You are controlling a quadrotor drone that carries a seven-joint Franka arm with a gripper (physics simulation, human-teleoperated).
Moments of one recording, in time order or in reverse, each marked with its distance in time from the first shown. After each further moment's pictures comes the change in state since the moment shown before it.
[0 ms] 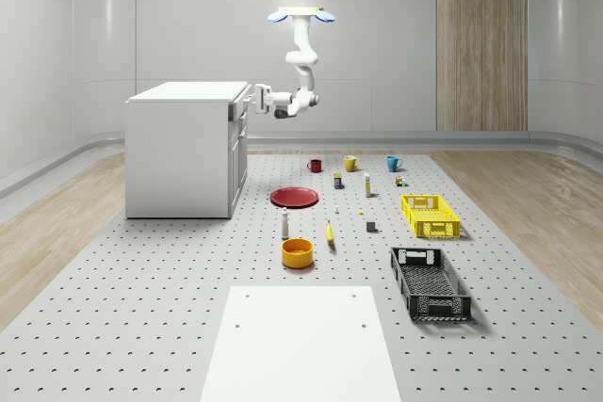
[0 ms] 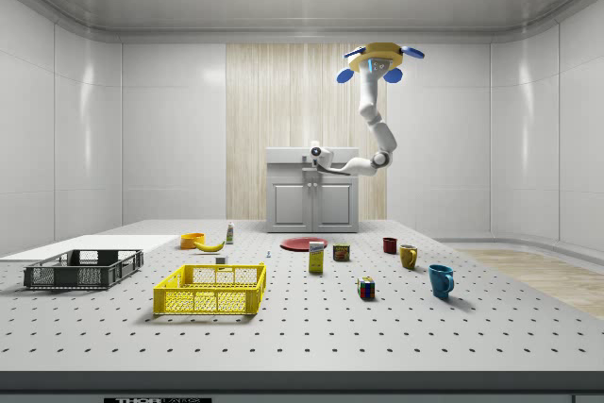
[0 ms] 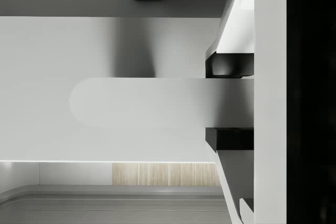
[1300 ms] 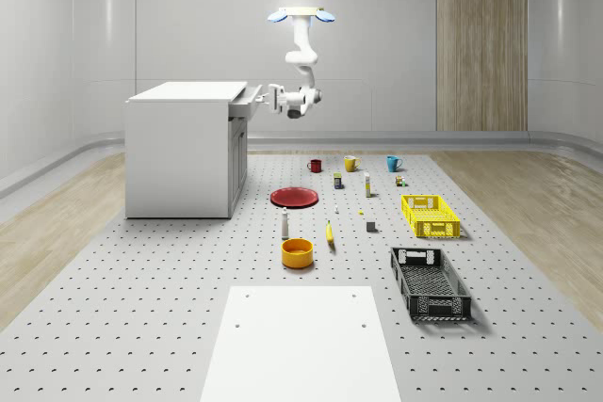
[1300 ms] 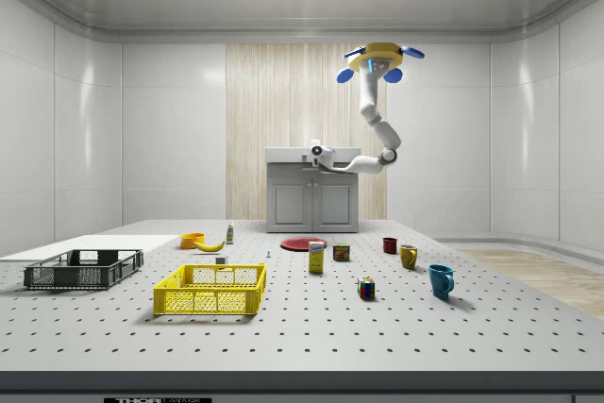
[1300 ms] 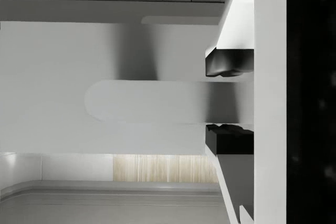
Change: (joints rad) arm -0.047 -0.112 -0.176 -0.077 -0.175 -0.144 0.062
